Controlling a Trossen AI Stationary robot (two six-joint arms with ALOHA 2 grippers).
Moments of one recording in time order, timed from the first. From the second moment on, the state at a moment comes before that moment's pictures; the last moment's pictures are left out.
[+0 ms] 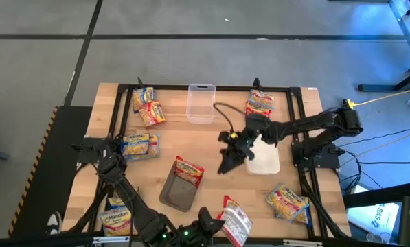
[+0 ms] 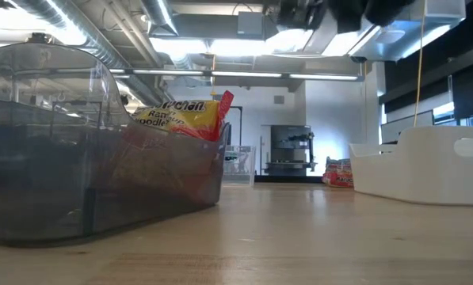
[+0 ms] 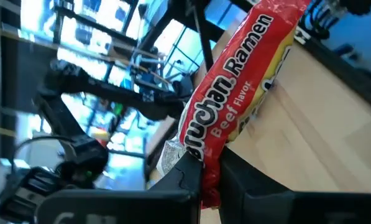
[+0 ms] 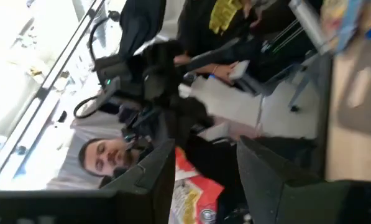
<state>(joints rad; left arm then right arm) -0.79 2.28 2.36 -0.70 -1.02 0.50 0.00 1.52 0.90 0.70 -0.96 1.21</state>
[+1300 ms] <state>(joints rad) -0.67 1.99 2.20 -1.57 -0.62 -0.66 0.08 1.52 0.90 -0.14 -0.30 0.52</state>
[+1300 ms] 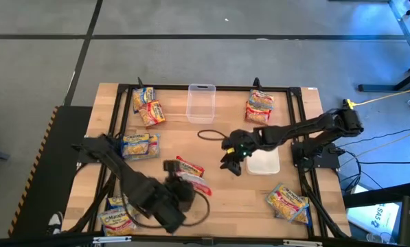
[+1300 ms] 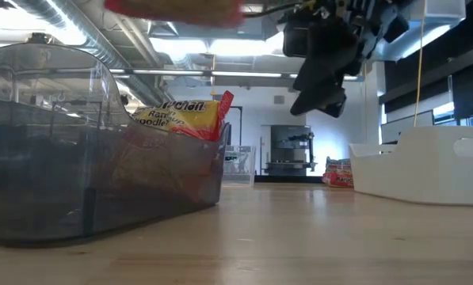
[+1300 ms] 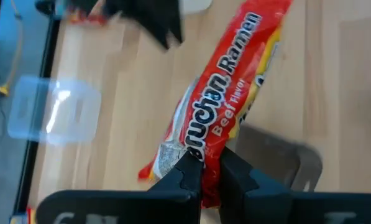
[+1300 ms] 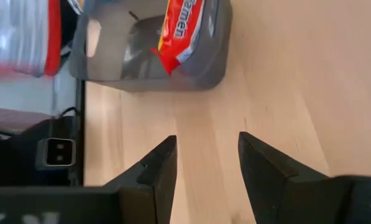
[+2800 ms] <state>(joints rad) -0.49 1.55 1.10 -0.55 -0.28 -0.69 0.51 1.61 0.90 -0.05 0.33 0.71</state>
